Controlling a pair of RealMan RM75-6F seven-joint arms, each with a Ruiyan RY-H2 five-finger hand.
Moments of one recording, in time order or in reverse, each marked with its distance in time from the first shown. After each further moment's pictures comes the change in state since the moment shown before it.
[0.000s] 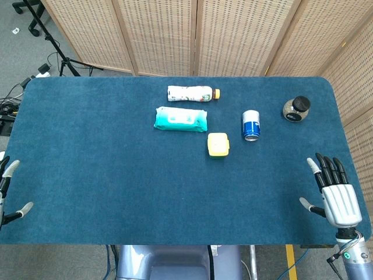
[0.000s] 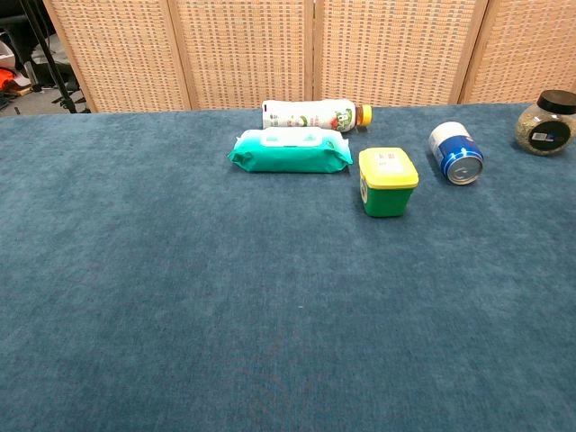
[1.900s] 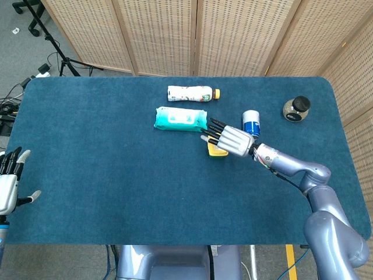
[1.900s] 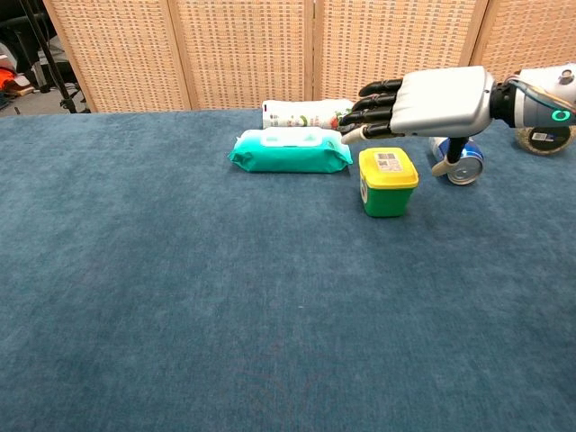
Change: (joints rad) left arm -0.108 -0.097 -0.073 0.112 -0.184 -0.218 0.058; right arm 0.867 -0.495 -0.203 1.210 -0.431 -0.404 0.343
